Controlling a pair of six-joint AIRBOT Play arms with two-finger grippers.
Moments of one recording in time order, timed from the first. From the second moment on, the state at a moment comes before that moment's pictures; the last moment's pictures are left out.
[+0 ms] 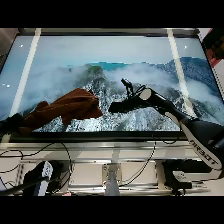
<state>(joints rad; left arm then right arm) 0.59 -0.69 0.59 1.66 -0.94 -1.72 0.48 -1.52 1.05 -0.73 0.87 1.31</state>
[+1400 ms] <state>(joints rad) 0.60 -0.69 0.57 1.21 -0.88 -1.72 0.62 -1.88 1.49 -0.87 1.04 1.27</state>
